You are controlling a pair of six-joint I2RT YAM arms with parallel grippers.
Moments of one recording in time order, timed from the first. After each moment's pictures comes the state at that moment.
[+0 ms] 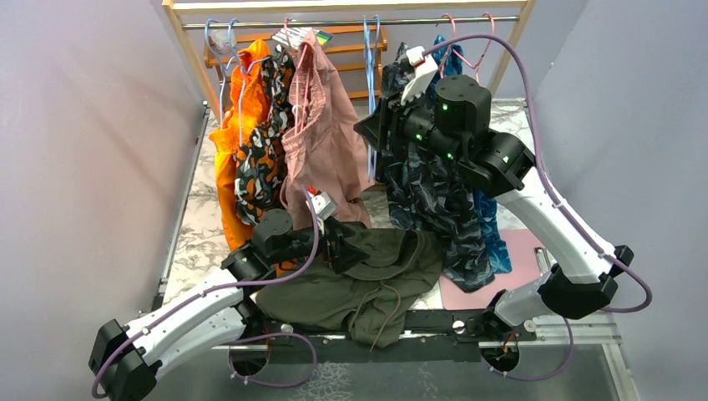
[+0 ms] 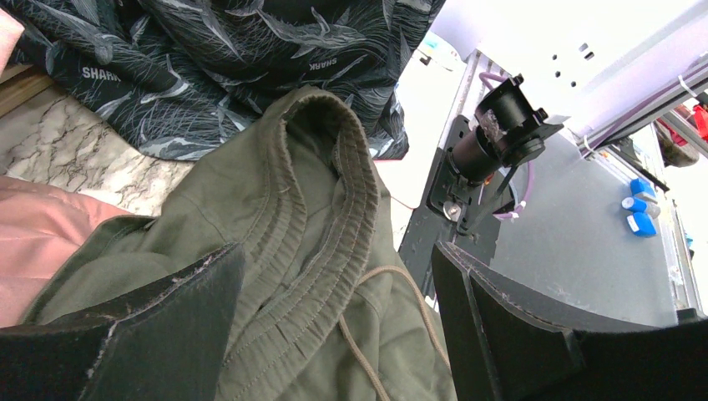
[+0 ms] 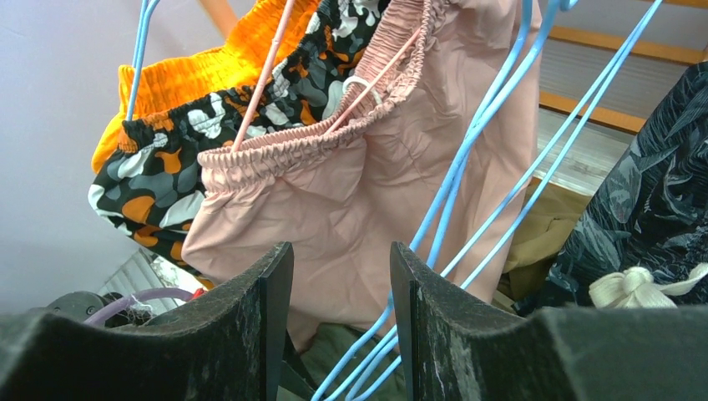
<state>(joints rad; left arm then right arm) -0.78 0.76 0.47 0.13 0.46 -0.37 0.84 1.46 1.88 -0.58 0.02 0.24</state>
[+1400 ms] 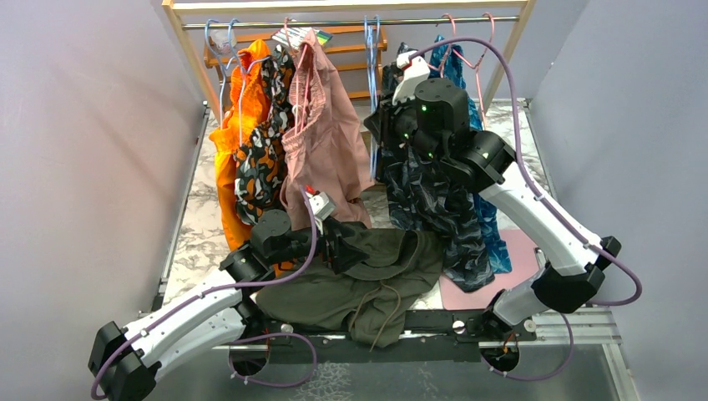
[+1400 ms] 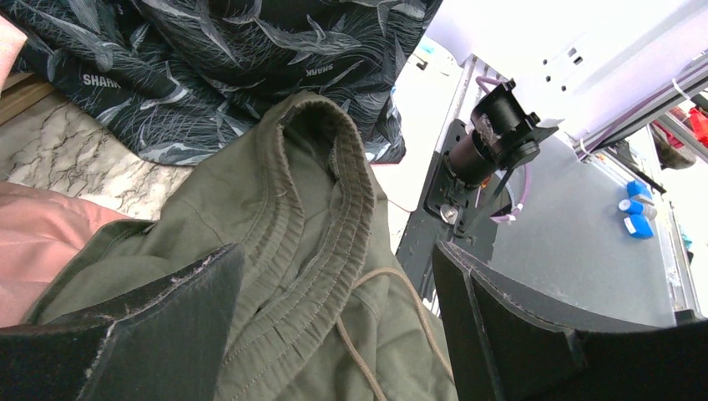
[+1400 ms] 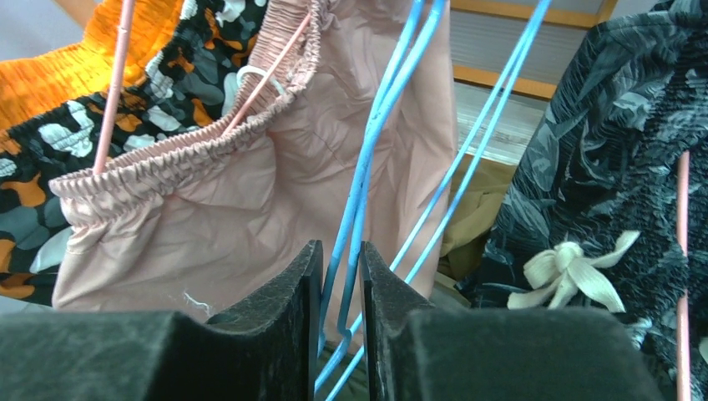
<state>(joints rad) -0.78 0.75 0.47 0.13 0.46 -0.38 0.84 1.52 1.86 -0.58 0.22 0.22</state>
